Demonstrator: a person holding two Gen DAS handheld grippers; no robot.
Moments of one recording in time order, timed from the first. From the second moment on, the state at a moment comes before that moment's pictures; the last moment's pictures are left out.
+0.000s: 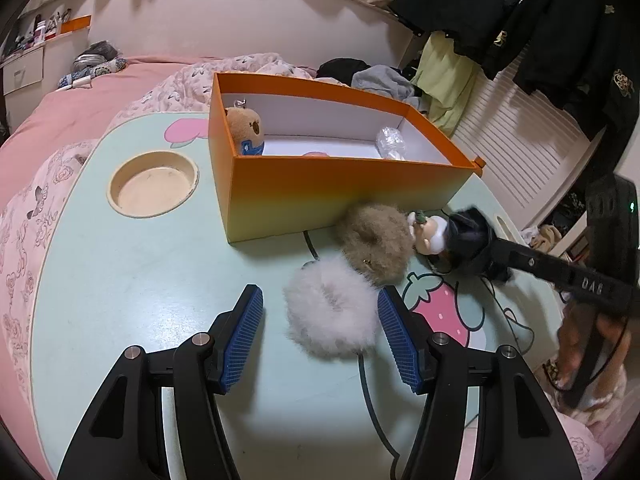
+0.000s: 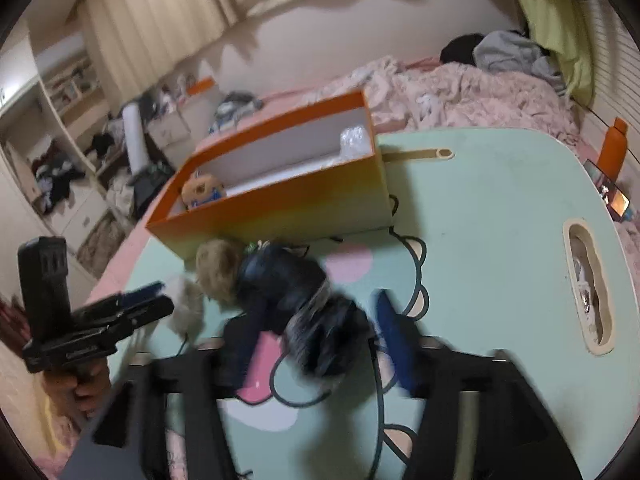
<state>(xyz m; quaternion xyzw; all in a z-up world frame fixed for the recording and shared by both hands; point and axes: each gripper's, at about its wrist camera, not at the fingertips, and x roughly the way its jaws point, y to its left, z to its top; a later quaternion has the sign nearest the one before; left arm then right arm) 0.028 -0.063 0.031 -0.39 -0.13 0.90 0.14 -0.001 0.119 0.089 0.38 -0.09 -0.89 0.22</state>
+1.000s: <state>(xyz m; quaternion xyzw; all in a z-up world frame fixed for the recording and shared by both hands) -0.137 0.040 0.096 -0.52 -0.09 0.84 0.14 0.048 0.120 0.078 0.31 -0.08 -0.92 0.24</state>
